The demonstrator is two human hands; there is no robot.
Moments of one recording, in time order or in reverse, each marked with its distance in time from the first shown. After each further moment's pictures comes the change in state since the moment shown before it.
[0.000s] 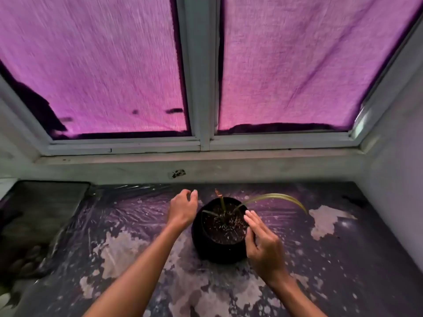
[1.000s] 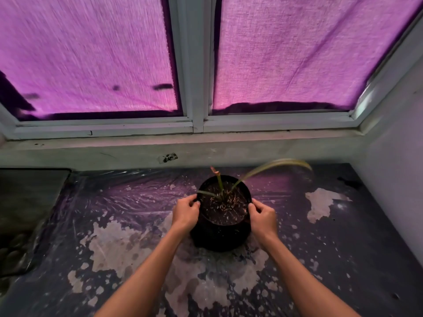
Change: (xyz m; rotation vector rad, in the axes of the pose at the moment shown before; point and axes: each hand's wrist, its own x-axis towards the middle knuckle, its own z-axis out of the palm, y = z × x) left_hand 0.004 -0.041 0.055 -0.299 -0.222 -0.198; right_hand 0.039 0.049 0.040 0.201 -0.026 0.787
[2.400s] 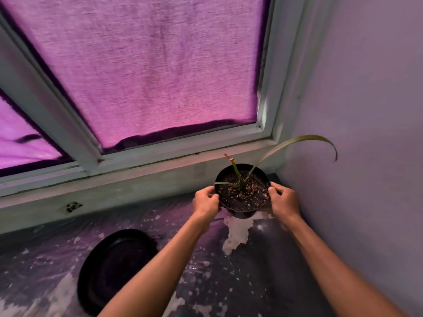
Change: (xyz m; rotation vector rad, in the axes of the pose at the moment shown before) left_hand -0.008 0.211 0.334 -0.125 -0.166 0.086; right_hand 0.226 0.078 -0.305 0.008 0.195 -0.032
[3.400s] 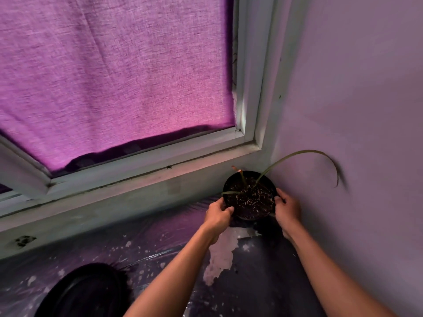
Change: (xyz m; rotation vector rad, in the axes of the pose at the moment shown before) left_hand 0.074 -0.016 0.105 0.052 -0.270 -0.109; right_hand 0.100 0.089 0.002 0.194 0.086 0.235
